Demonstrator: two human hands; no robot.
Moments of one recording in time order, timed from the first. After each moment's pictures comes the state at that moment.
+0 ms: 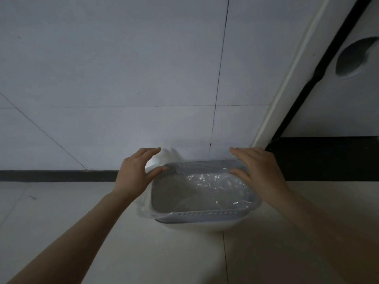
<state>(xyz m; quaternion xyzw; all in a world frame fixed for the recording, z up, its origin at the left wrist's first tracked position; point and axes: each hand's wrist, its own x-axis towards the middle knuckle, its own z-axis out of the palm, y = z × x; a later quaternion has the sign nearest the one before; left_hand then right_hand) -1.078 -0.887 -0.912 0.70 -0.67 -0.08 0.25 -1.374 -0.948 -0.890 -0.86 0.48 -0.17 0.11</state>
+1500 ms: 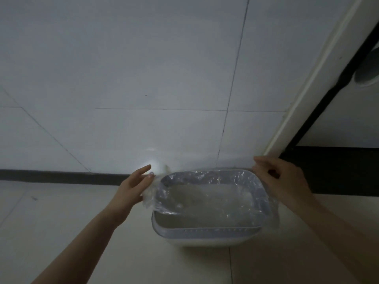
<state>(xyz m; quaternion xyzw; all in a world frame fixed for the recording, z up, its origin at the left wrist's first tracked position) -1.053 -0.866 -0.952 0.64 -0.36 -0.50 0.46 -1.386 -0.959 -0.897 -0.68 0.59 -0.30 0.33</state>
